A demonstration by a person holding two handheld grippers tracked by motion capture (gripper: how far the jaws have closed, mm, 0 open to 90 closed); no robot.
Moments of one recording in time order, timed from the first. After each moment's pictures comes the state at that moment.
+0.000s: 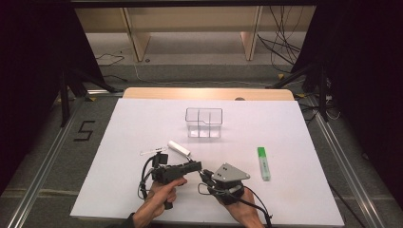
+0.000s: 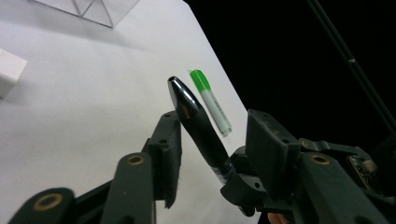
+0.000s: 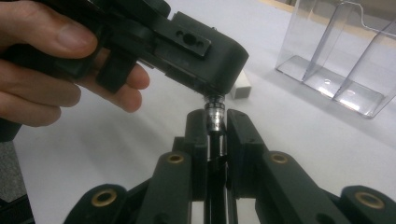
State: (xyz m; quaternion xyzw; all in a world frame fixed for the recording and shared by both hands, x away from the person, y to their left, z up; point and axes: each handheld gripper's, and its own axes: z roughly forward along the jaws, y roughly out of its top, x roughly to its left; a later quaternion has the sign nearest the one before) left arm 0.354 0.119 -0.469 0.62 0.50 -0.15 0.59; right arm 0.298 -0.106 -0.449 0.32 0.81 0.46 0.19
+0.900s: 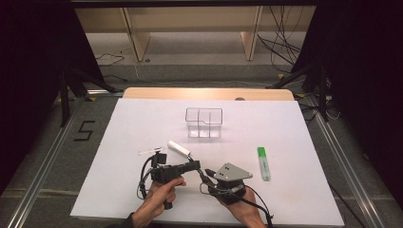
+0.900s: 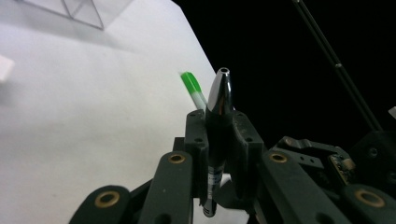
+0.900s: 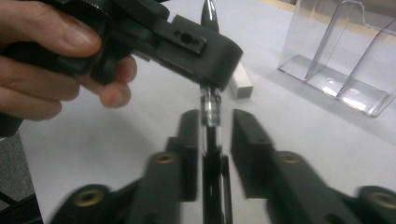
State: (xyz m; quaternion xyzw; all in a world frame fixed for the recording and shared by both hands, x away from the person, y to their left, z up) left arm 0.354 0.123 -0.464 0.61 0.49 -0.15 0.60; right arm 0.299 -0.112 -0.447 0.31 0.81 0.47 0.18
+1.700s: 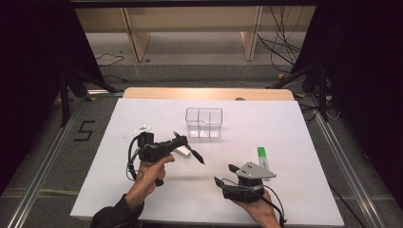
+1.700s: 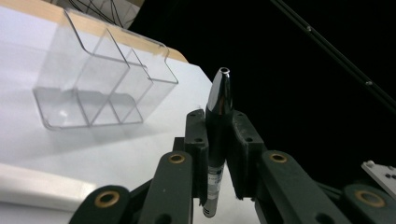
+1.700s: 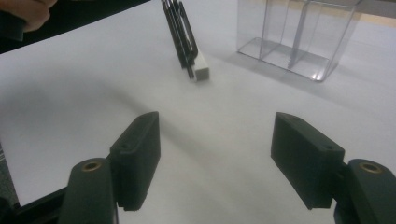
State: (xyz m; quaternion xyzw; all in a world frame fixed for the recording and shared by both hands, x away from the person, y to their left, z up) left arm 0.389 0.149 -0.419 0.61 0.48 -0.03 0.63; right arm 0.301 -0.161 -0.455 0.37 0.78 0.47 0.17
